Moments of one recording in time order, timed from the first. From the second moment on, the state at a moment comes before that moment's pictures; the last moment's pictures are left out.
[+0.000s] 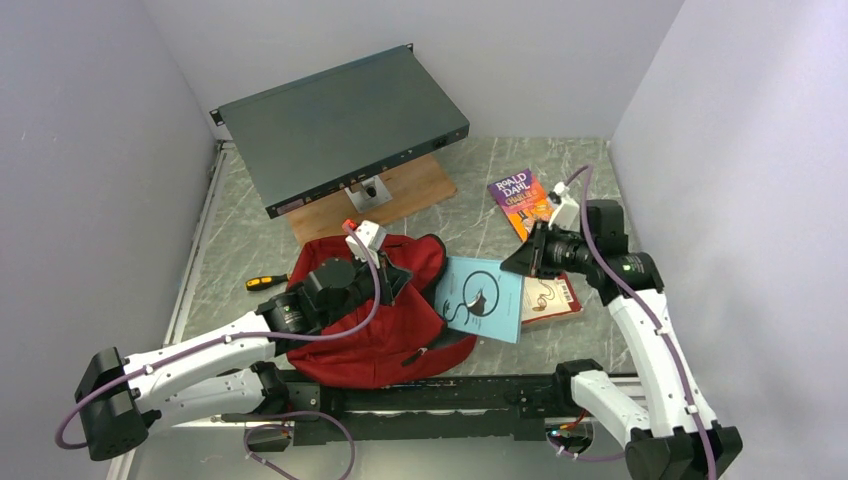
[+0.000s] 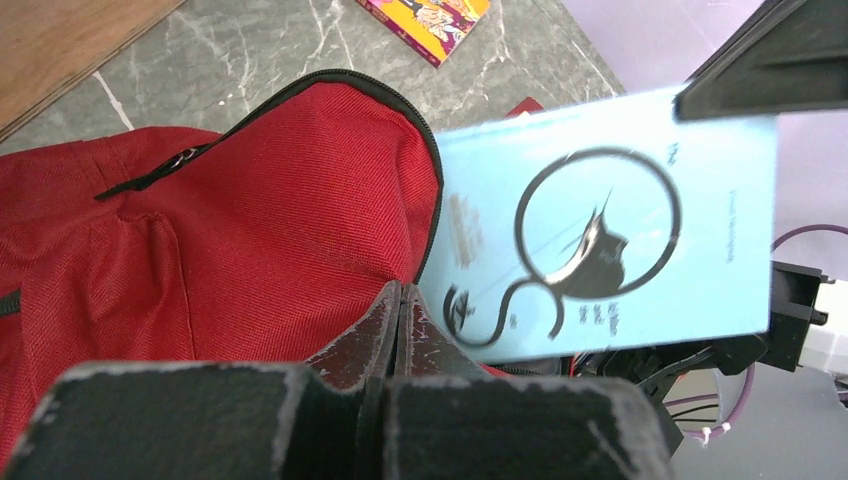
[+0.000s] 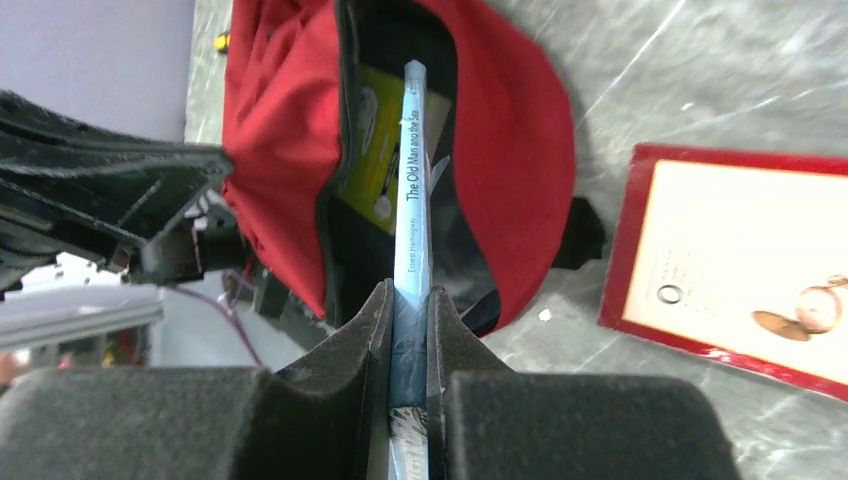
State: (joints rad) left arm -0.99 0.93 0.63 0.06 -0.20 -0.52; right arm 0.14 0.90 1.02 -0.85 -0.57 0.35
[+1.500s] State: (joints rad) left arm -0.99 0.95 0.62 0.12 -0.15 -0.65; right arm 0.65 1.81 0.75 0.69 -0.63 0.98
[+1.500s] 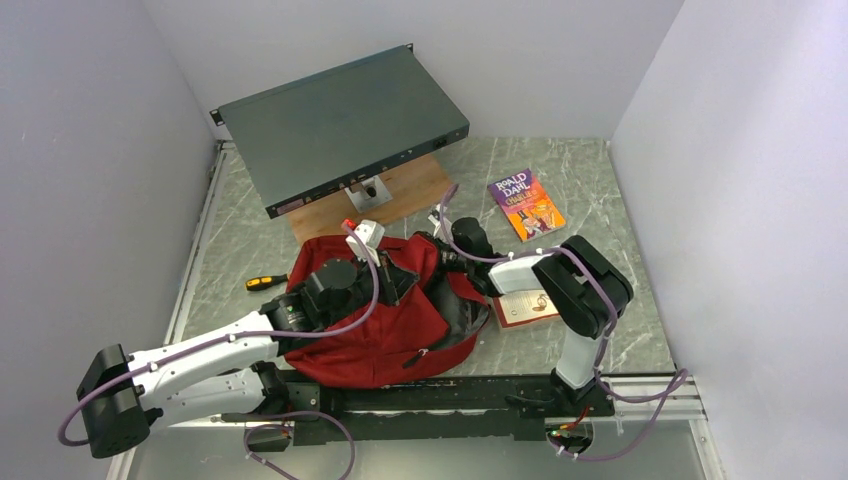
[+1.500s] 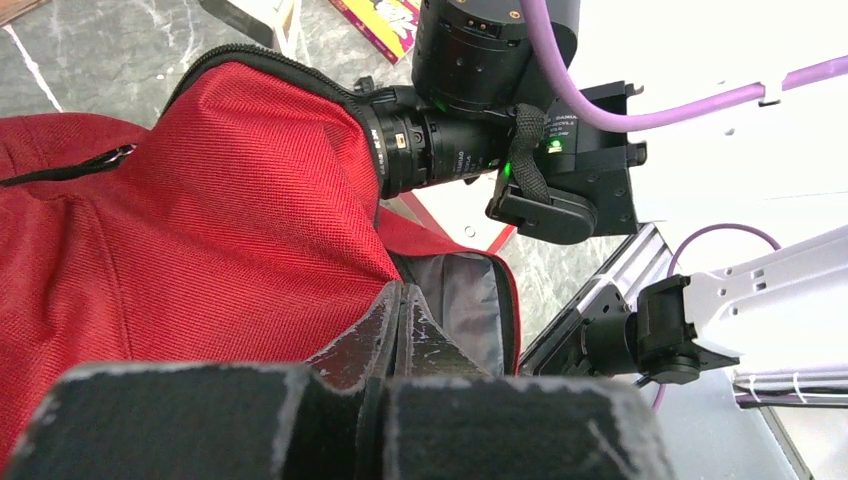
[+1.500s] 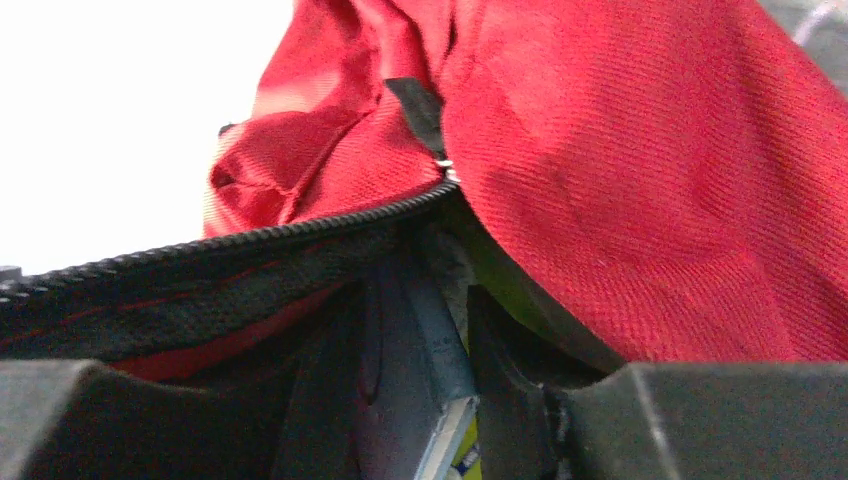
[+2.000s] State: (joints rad) left arm -1.00 0.83 0.57 0.06 -0.30 -0.70; right arm 0.61 1.53 0.76 0.15 -0.46 0.69
